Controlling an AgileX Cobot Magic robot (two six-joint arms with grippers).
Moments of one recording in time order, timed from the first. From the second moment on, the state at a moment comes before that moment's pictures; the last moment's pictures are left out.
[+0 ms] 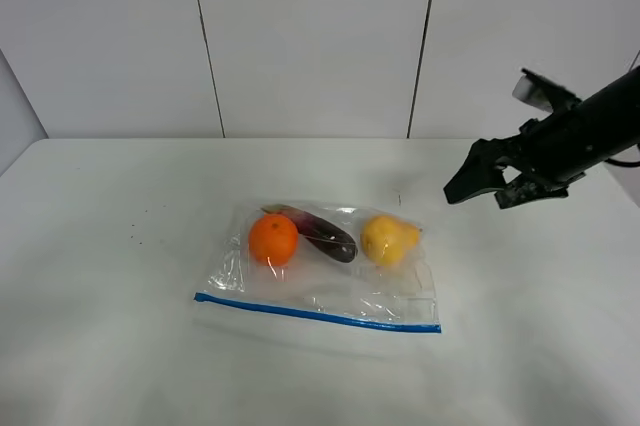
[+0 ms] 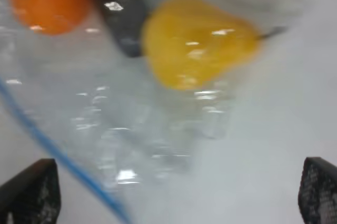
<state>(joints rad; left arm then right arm) 0.03 -0.01 -0.50 0.05 1.05 0.00 -0.05 1.60 -1.11 0.63 0.97 -0.61</state>
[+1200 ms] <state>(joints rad) 0.03 -0.01 -0.50 0.05 1.05 0.00 -0.05 1.33 -1.20 0.09 0.89 -0.21</state>
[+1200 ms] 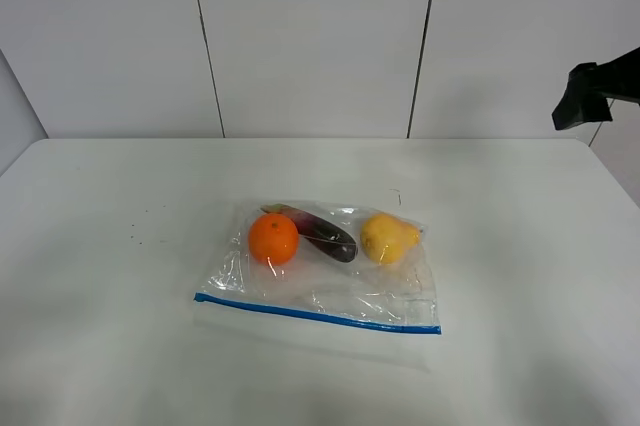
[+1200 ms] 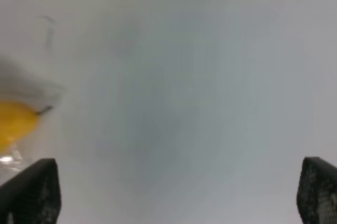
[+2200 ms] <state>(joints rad) 0.03 -0.01 -0.50 0.05 1.05 0.00 -0.04 0.49 -0.60 0.16 0.78 -0.26</state>
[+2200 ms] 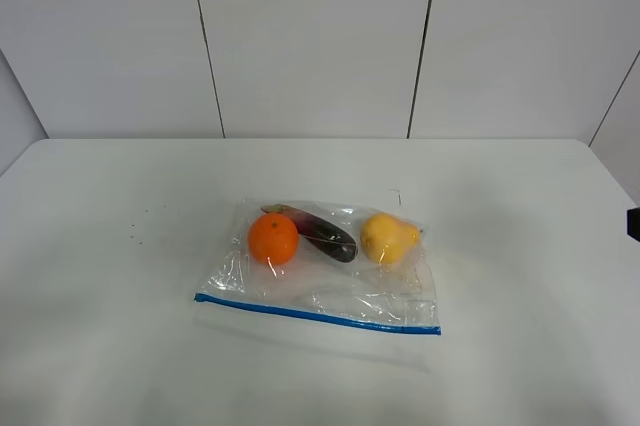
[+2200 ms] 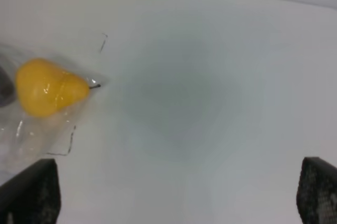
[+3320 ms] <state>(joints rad) 0.03 -0.01 -0.50 0.05 1.05 0.00 -0.04 0.00 -0.52 0.12 1.00 -0.13</state>
